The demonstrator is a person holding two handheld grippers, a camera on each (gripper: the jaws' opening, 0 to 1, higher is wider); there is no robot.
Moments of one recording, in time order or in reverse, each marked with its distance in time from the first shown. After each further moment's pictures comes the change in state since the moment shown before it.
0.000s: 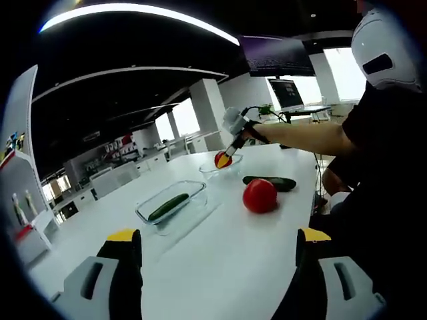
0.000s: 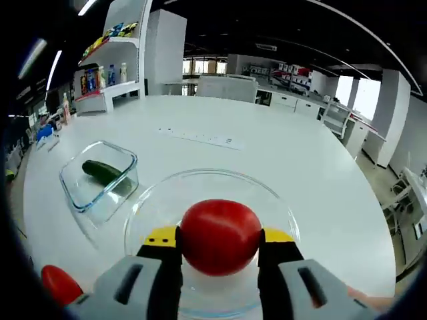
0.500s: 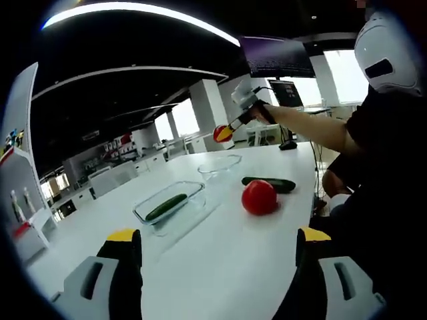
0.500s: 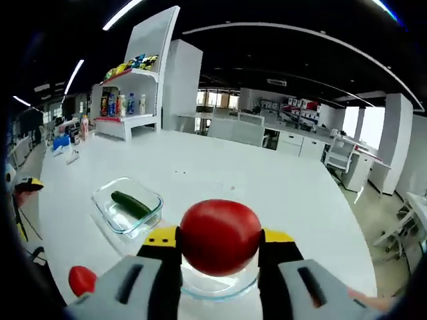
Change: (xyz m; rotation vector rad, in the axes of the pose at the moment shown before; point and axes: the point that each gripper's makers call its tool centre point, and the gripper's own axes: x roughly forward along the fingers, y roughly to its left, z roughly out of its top) left arm 0.005 -0.001 -0.002 -0.016 -0.006 -0.005; right arm -0.073 -0.010 0.060 -0.032 -0.215 0.070
